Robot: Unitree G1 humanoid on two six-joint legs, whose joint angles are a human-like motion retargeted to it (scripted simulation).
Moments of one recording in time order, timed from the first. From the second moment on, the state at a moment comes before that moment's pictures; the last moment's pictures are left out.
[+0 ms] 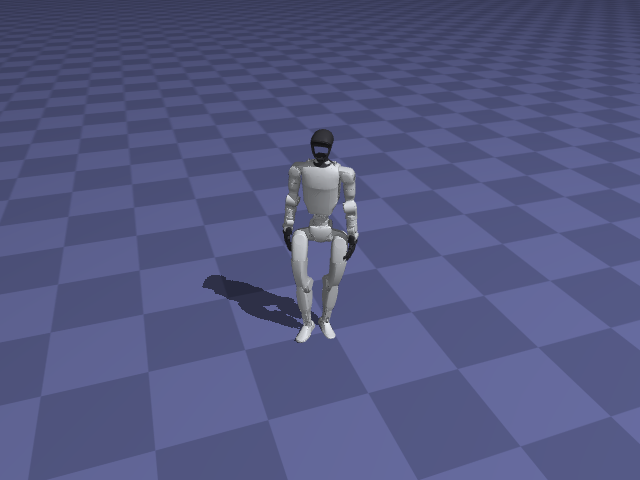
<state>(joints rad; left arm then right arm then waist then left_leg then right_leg) 0.01 0.10 0.25 1.48 0.41 0.10 -0.20 0.00 -0.11 -0.02 1.48 -0.53 0.16 0.14 -0.17 0.02 -0.04 -0.07 -0.03 0.42 -0.02 -0.08 0.03 -0.21 0.02 -0.35 0.09 -0.10 0.00</state>
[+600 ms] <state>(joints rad) 0.06 0.10 0.23 1.53 0.50 0.09 -0.18 -0.02 -0.11 -0.01 1.51 -0.53 0.14 0.18 -0.16 -0.03 -0.10 -0.08 -0.07 0.22 0.00 -0.03 0.02 -0.05 -0.03 -0.44 0.04 -0.16 0.01</state>
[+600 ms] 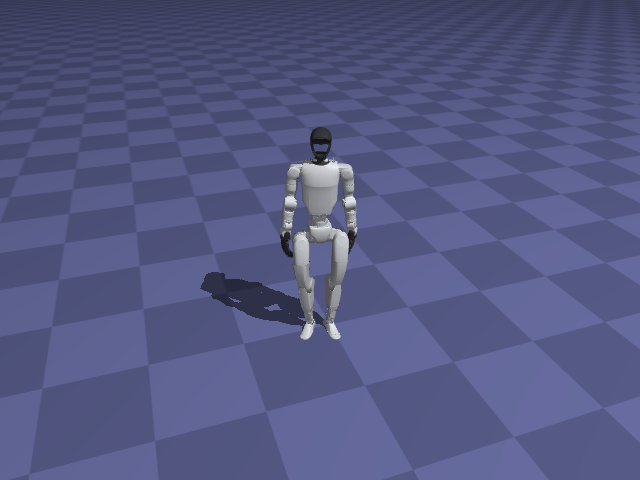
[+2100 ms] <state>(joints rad) 0.02 0.11 0.22 1.58 0.47 0.10 -0.20 -0.02 -0.09 0.02 1.54 -0.58 0.15 0.22 -0.10 -0.01 -0.16 -0.07 -0.04 0.38 -0.04 -0.05 0.03 -0.10 0.01 -0.28 0.06 -0.10 -0.01</state>
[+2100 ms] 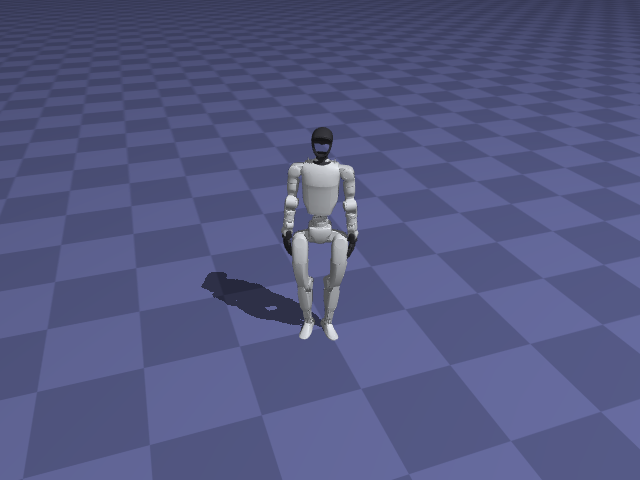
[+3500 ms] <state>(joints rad) -0.11 0.13 0.24 1.57 0.38 0.07 -0.18 0.06 -0.16 -0.01 1.55 -0.62 0.15 0.20 0.35 -0.11 -0.02 -0.19 -0.28 -0.21 0.02 0.16 0.01 0.13 -0.14 -0.84 0.08 -0.22 0.12</state>
